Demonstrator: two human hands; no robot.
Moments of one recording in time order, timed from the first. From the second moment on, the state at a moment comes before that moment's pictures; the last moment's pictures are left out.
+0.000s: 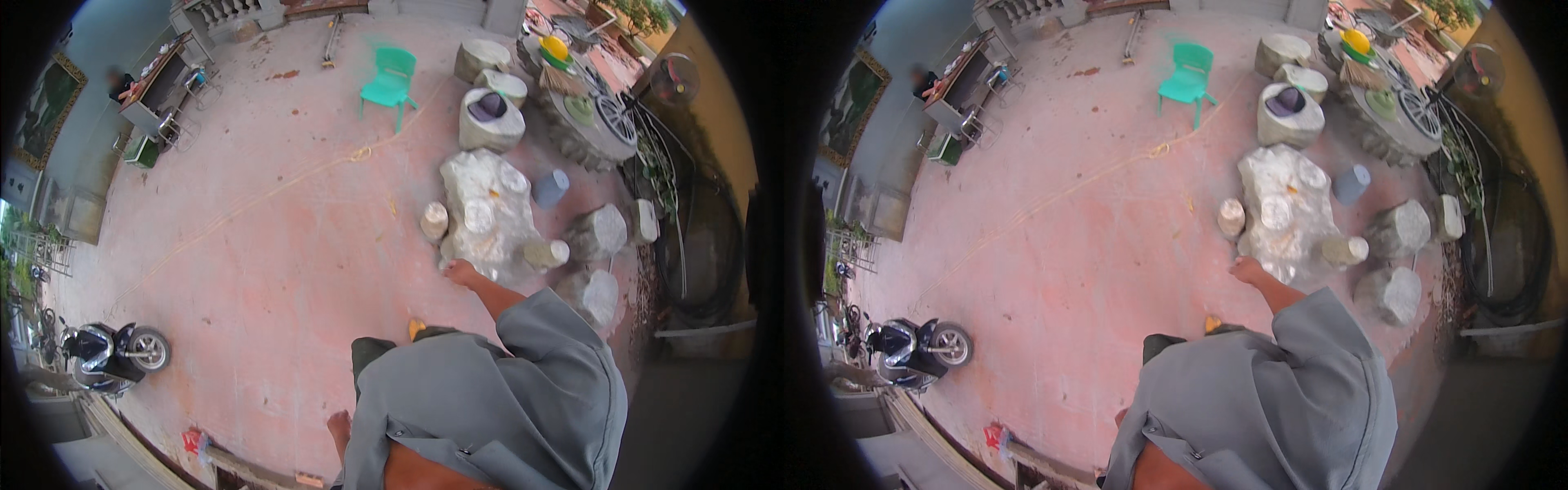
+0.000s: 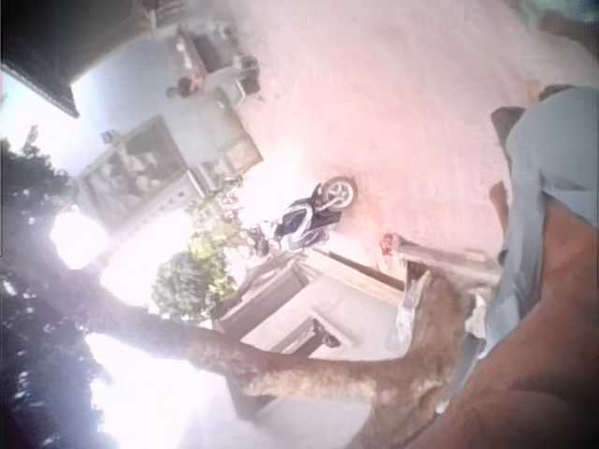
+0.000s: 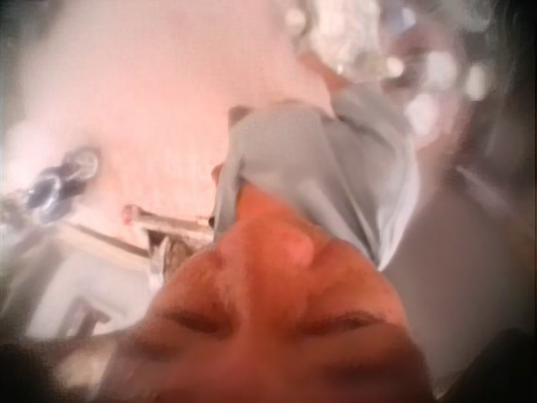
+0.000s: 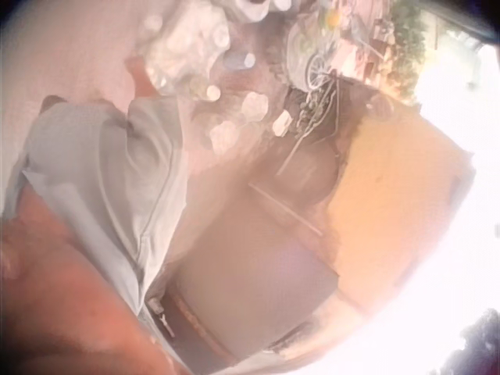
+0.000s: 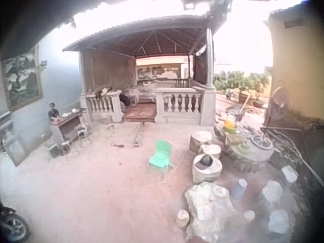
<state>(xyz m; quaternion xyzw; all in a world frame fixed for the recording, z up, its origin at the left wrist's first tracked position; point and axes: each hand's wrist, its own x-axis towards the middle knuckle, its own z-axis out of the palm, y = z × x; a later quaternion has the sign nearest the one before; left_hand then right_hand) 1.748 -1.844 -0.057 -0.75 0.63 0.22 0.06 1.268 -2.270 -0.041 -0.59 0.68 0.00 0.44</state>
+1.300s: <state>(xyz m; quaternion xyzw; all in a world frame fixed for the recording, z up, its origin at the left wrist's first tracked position) 2.146 -3.080 -0.056 -0.73 0.47 0.49 -0.05 1.509 -3.177 -0.033 -0.43 0.83 -0.15 0.32</state>
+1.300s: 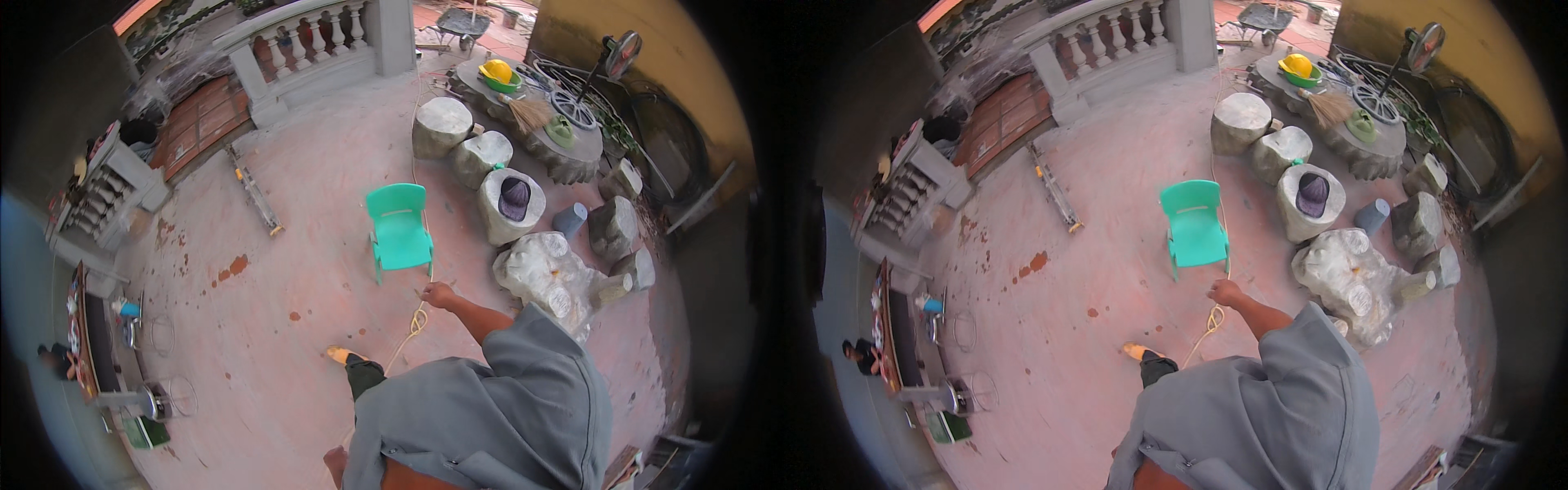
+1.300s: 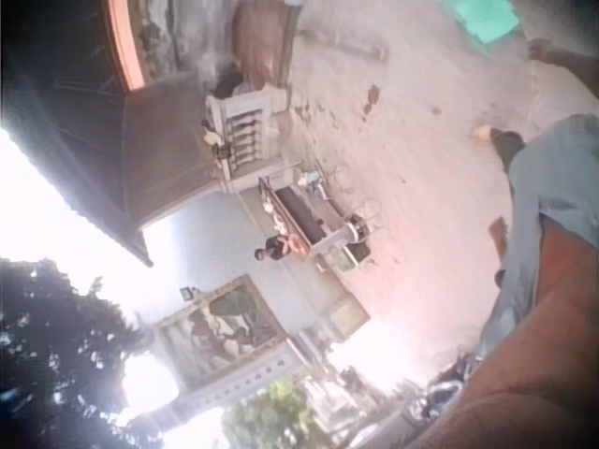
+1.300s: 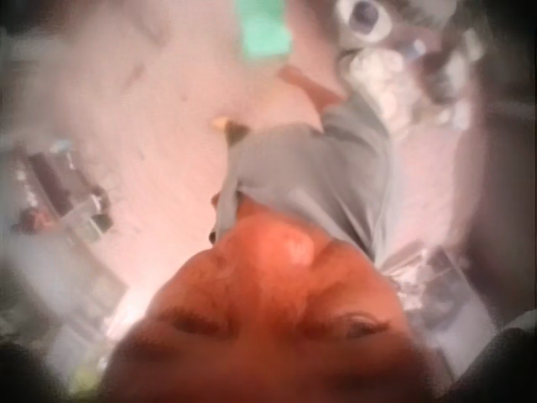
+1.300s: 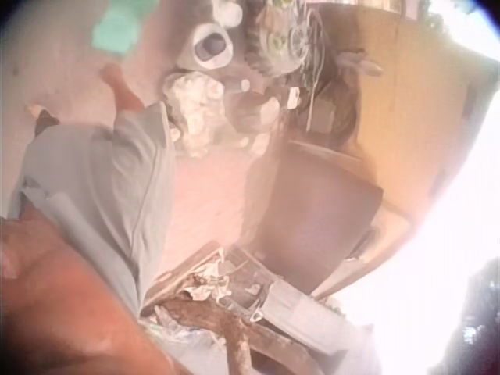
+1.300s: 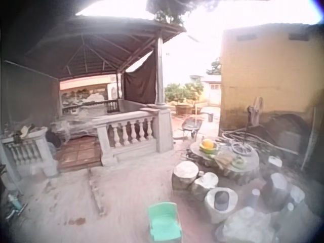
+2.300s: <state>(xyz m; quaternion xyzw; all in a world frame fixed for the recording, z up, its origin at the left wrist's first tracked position) 1.823 -3.957 0.001 -0.62 0.60 0.51 0.06 1.308 -3.657 -0.031 -0.05 0.88 -0.27 0.38</state>
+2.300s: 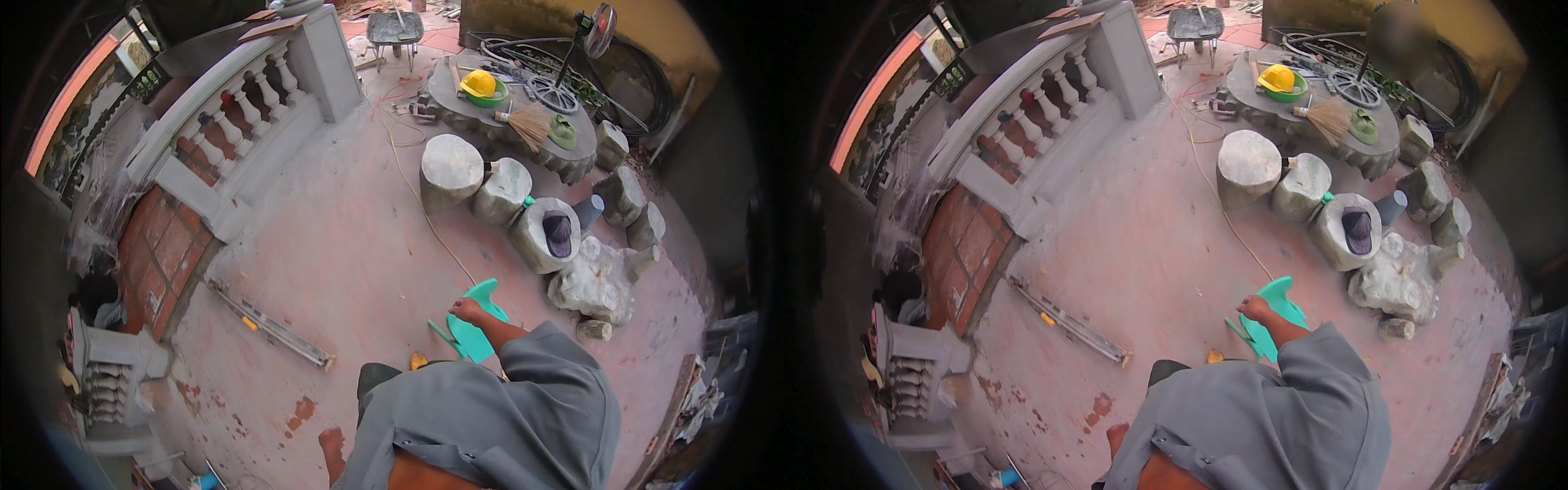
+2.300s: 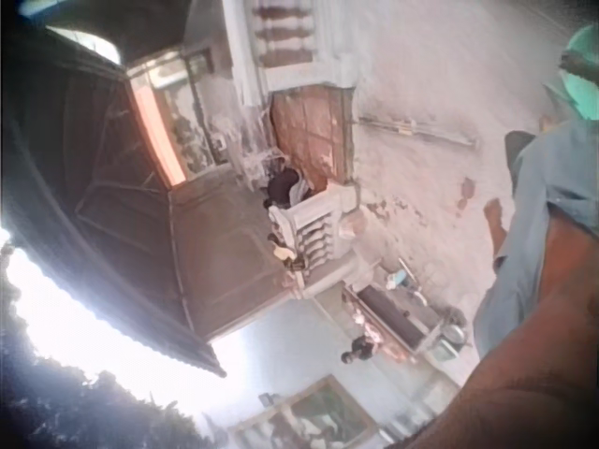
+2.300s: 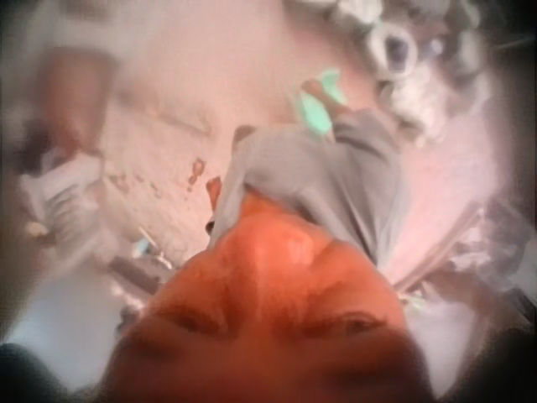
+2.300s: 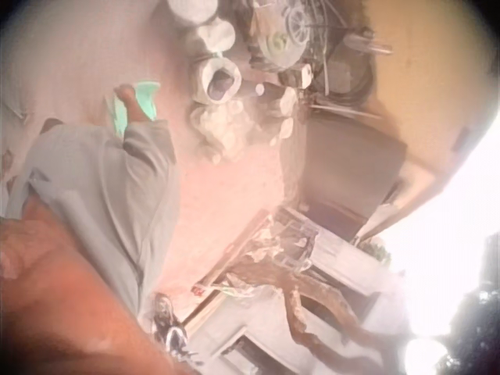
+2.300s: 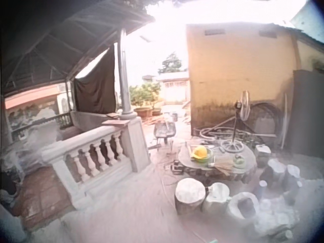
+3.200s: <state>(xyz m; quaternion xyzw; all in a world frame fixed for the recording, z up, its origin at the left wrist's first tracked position) 1.127 -4.541 -0.015 -0.45 0.82 0.36 0.08 0.938 -3.932 -0.077 0.29 0.75 -0.33 0.48</state>
